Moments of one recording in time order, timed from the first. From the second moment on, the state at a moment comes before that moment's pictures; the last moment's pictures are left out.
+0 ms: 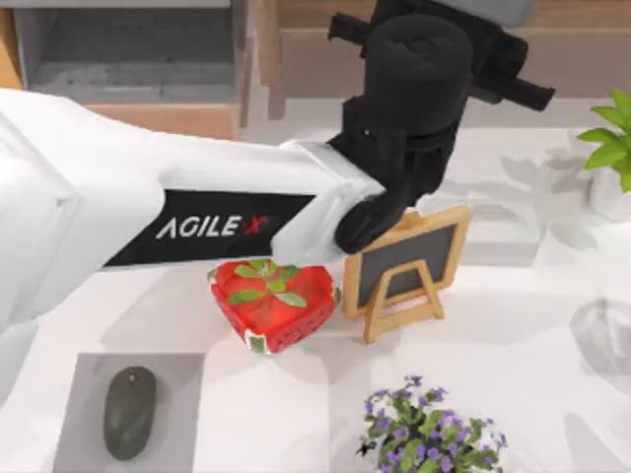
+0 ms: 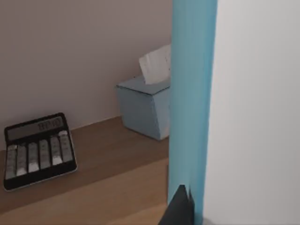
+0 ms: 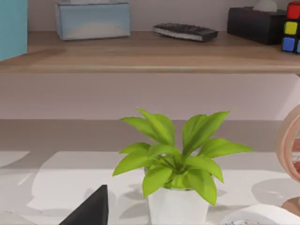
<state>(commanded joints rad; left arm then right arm) -0.86 2.04 1.35 0.69 -0.49 0.19 0.00 0.00 0.00 0.00 0.00 0.00</state>
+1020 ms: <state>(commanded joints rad) -0.29 1.68 0.64 0.78 -0.19 1.45 0.00 0.00 0.00 0.00 0.00 0.00</state>
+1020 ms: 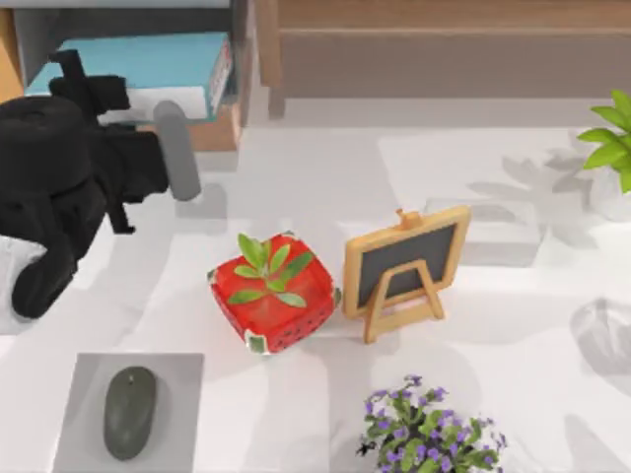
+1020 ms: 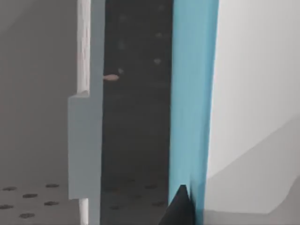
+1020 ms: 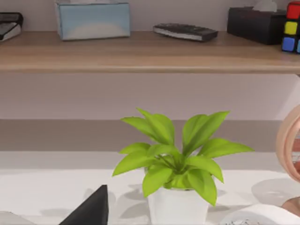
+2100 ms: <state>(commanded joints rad) -0.22 1.88 0.85 0.77 -0.16 1.54 0.00 0.00 0.00 0.00 0.00 0.00</state>
